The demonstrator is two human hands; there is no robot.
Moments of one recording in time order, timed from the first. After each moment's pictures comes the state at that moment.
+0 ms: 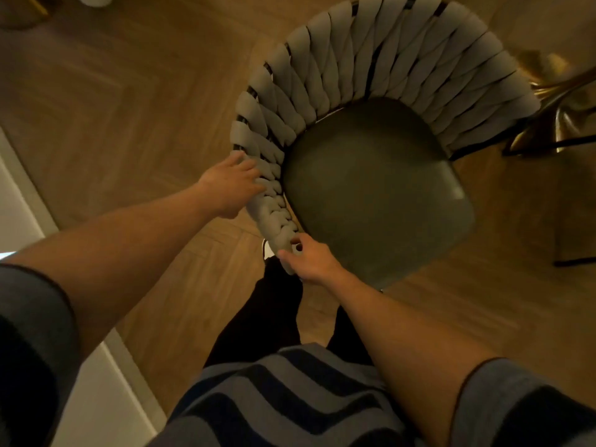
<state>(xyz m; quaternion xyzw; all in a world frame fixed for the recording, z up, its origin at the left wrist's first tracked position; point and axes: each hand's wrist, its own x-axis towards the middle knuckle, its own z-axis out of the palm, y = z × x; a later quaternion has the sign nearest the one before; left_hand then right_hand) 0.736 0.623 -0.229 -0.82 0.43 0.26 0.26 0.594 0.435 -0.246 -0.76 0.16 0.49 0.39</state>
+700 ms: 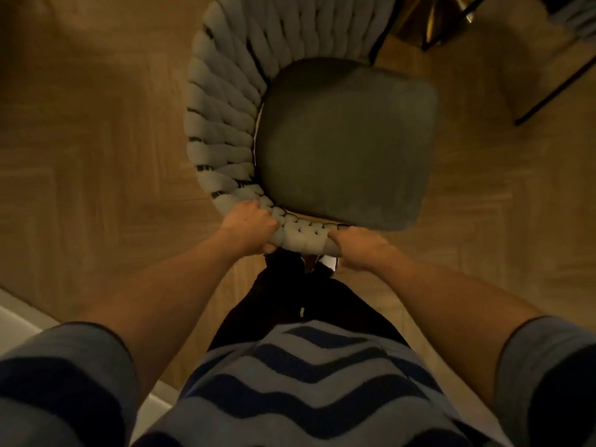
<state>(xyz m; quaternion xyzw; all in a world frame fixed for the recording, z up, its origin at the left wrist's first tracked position) 0.631 0.534 -0.216 -0.71 0.58 0.32 0.22 0.479 0.354 -0.227 -0.84 0.10 0.50 0.18</state>
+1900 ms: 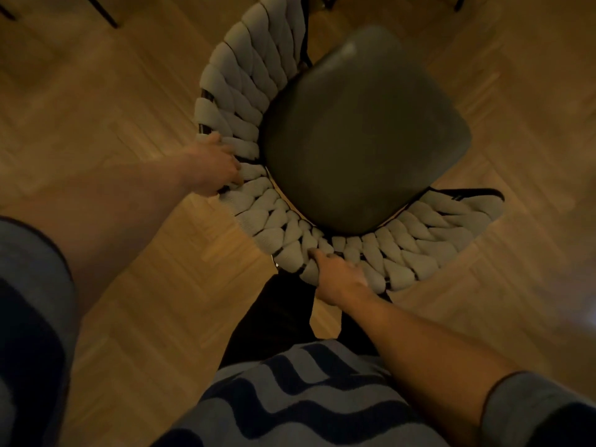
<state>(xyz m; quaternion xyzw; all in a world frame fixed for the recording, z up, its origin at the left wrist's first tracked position) 0.940 0.396 -0.240 -0.35 0.81 0.08 0.47 0.629 0.492 -0.257 -0.69 0.46 0.39 0.40</state>
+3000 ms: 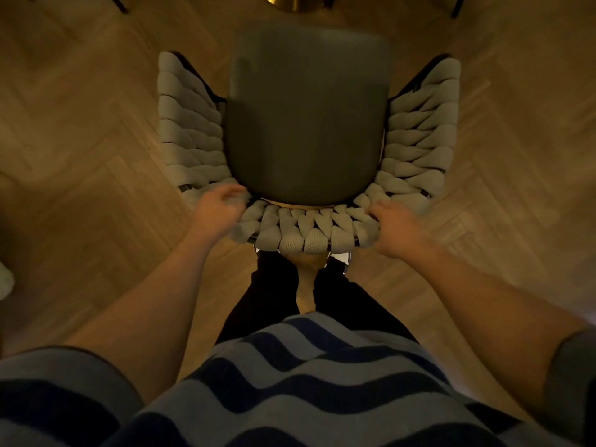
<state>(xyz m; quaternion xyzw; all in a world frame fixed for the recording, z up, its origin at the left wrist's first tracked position) 0.764 0.505 -0.212 -0.84 0.30 0.43 -0.14 0.440 0.375 -0.242 -0.82 0.44 0.24 0.29</state>
